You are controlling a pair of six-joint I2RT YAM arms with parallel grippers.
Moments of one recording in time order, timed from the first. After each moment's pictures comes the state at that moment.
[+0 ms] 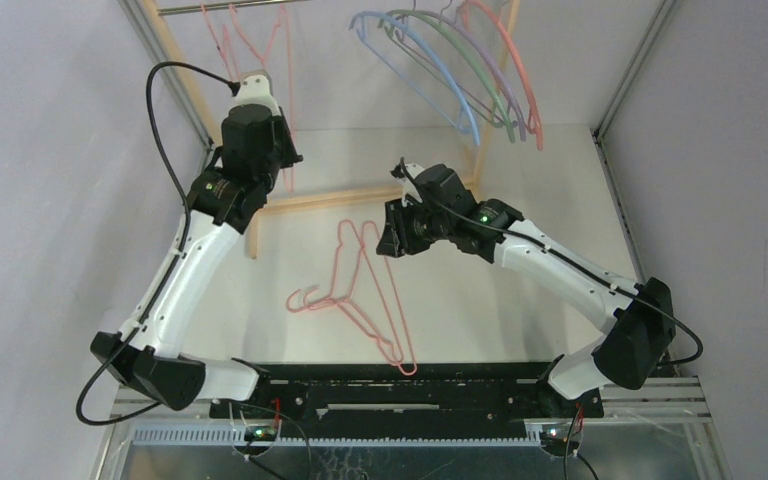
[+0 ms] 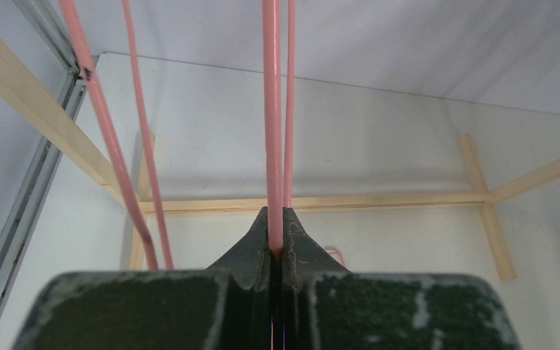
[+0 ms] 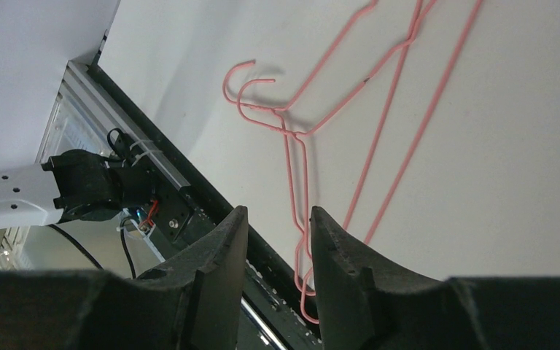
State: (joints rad) left arm -0.41 1.33 1.57 -0.55 -0.41 -0.27; right arm 0.78 1.48 1.36 -0.58 -0.24 0.46
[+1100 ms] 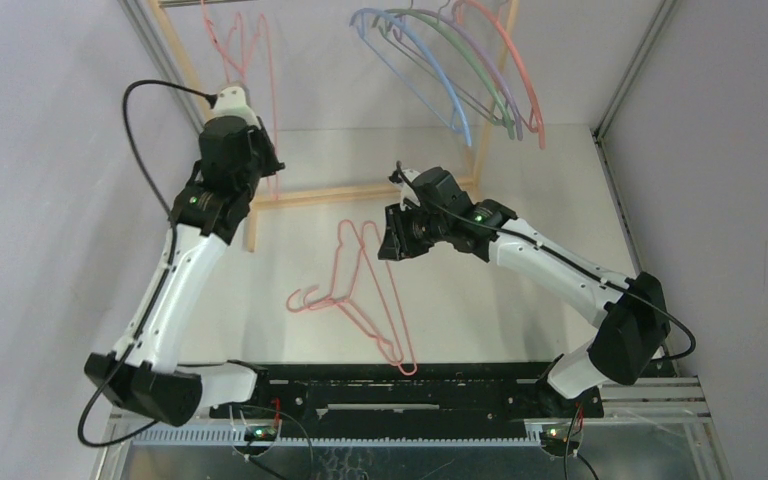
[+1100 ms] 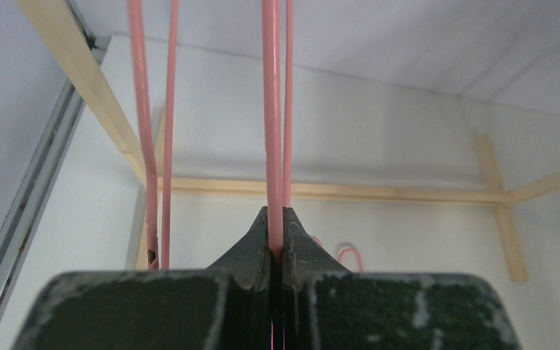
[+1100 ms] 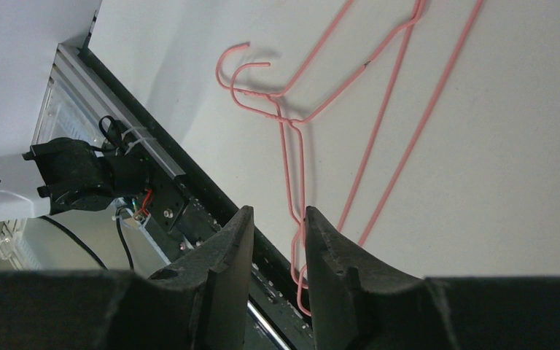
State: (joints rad) left arm -0.28 1.27 1.46 -0.50 -0.31 -0.27; right arm 0.77 1.50 1.34 -0.57 -0.28 0.45
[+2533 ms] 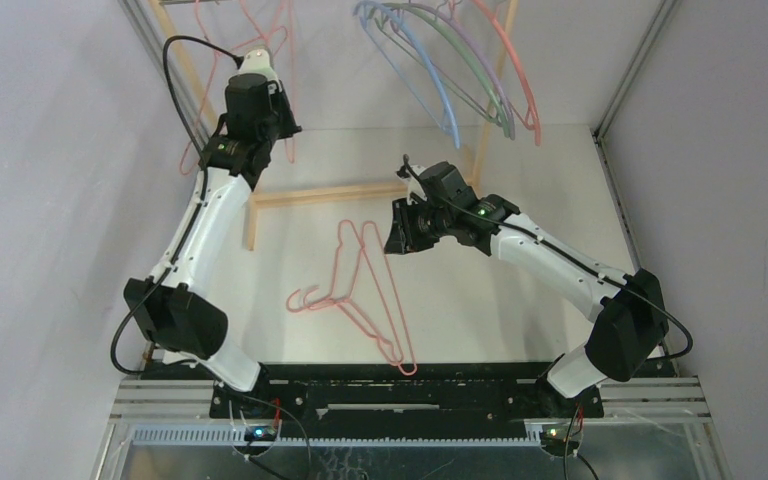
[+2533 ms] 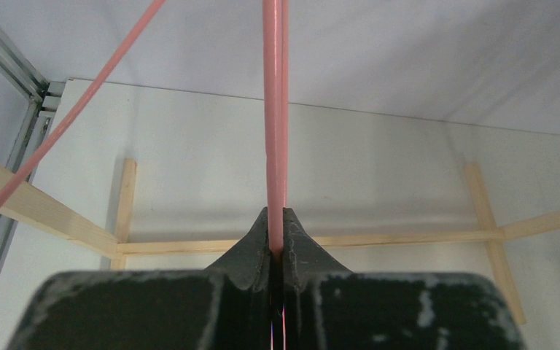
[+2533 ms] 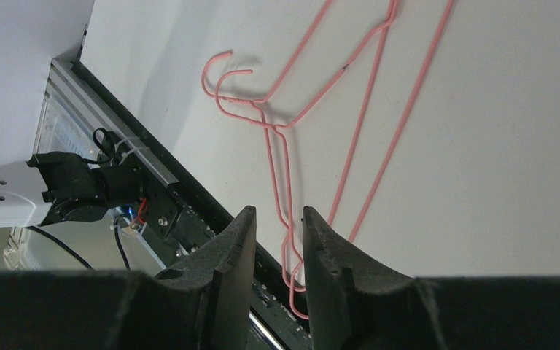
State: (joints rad) left arm -0.24 1.60 1.73 -0.43 -0.20 -0.24; right arm 0.71 1.52 1.34 -0.57 -0.30 0.45
